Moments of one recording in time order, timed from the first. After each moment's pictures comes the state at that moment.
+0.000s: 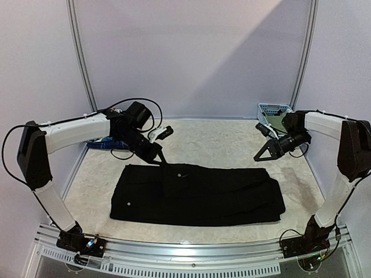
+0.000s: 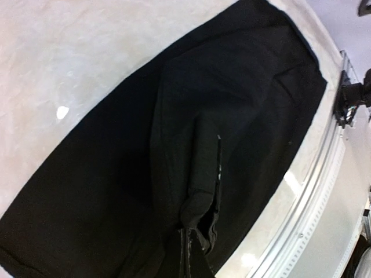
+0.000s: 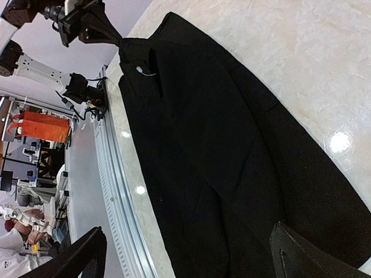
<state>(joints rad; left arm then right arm) -0.62 1.71 1.35 -0.75 0.46 0.01 0.10 1.75 1.29 -1.13 -1.01 -0.62</state>
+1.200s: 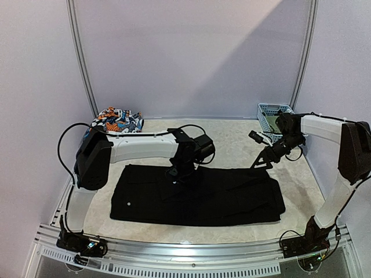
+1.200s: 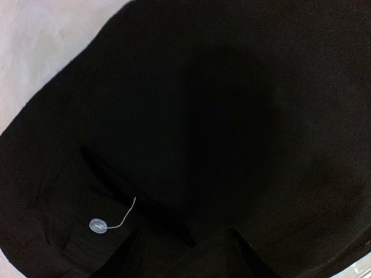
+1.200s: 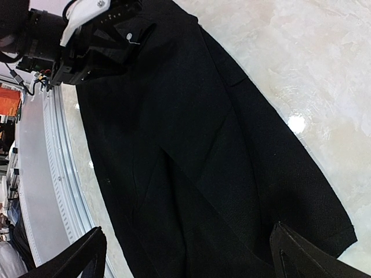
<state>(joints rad) -1.00 2.24 1.84 -1.01 -0.15 -0.48 0.18 1.71 1.23 -0.99 -0.76 -0.61</state>
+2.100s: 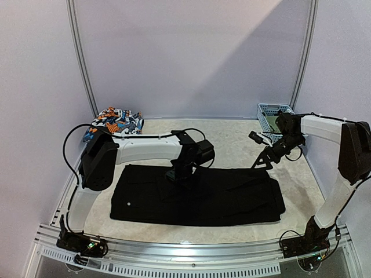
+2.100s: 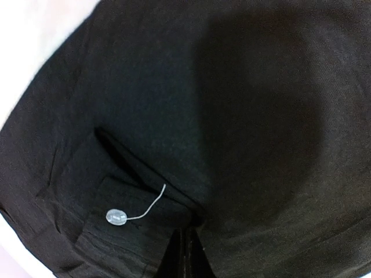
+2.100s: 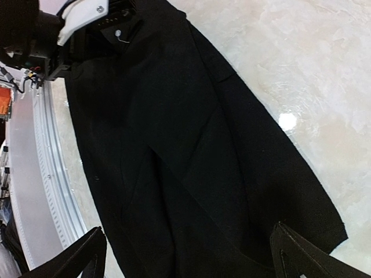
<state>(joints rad) -1.01 2.30 1.88 -1.15 -0.21 -0.46 0.18 1.71 1.22 -0.97 -0.73 -0.61</state>
